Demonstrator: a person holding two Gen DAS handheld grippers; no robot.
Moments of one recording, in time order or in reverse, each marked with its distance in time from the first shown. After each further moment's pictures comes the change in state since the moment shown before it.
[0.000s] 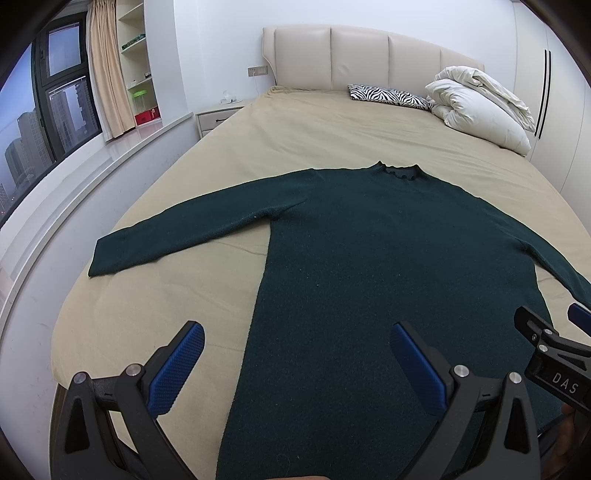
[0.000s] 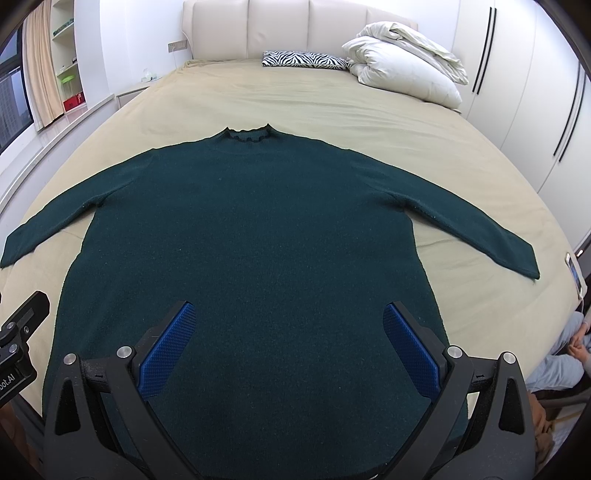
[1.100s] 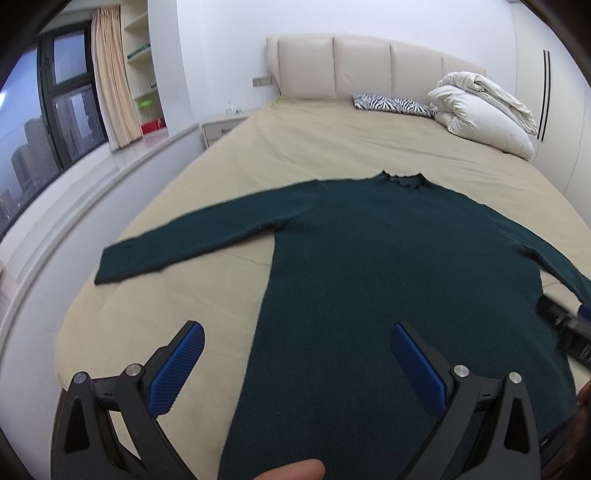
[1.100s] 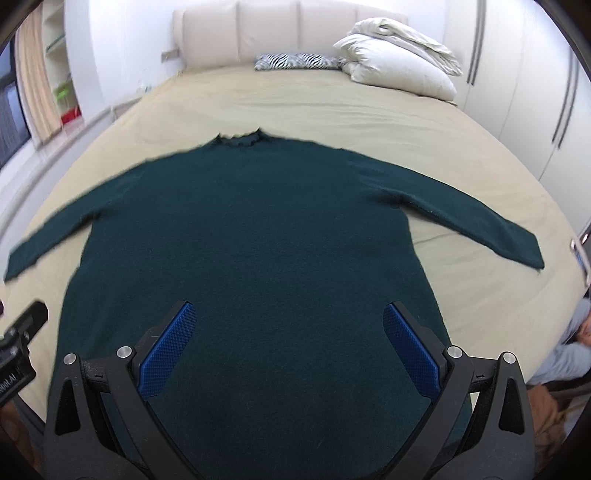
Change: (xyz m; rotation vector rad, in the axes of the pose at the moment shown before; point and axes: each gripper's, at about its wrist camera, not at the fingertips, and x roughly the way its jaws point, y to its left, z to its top) left arm -0.005 -0.010 -0.003 0.016 -0.068 0.048; right arm 0.001 -0.038 -0.004 0.109 -0.045 0.050
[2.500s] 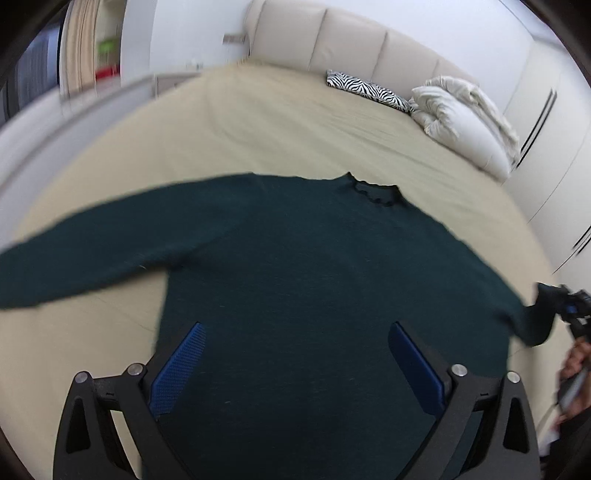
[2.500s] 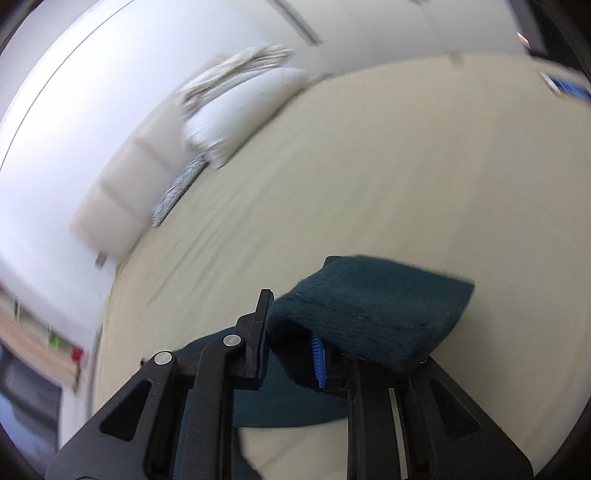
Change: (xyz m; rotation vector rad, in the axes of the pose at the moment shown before) left arm 0.157 -0.038 0.076 -0.180 0.186 -0.337; right arm 0.087 -0.332 0.124 0.599 -0.218 0.118
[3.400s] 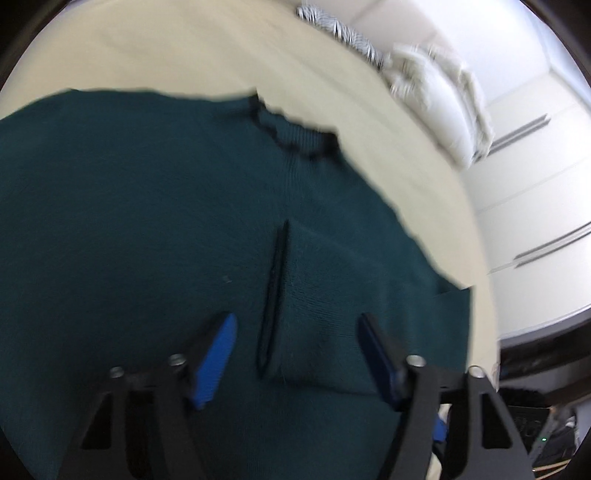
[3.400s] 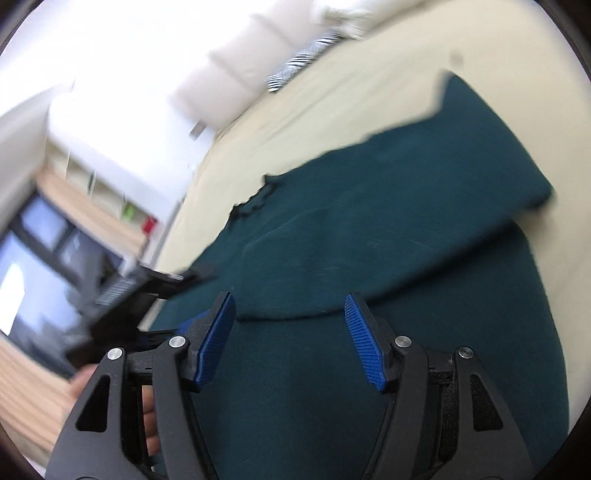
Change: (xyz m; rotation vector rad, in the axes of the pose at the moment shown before) left arm 0.152 -0.089 0.047 -0.098 0.291 -0.281; right arm 0.009 0.068 -0.173 -0.010 0.379 0.362
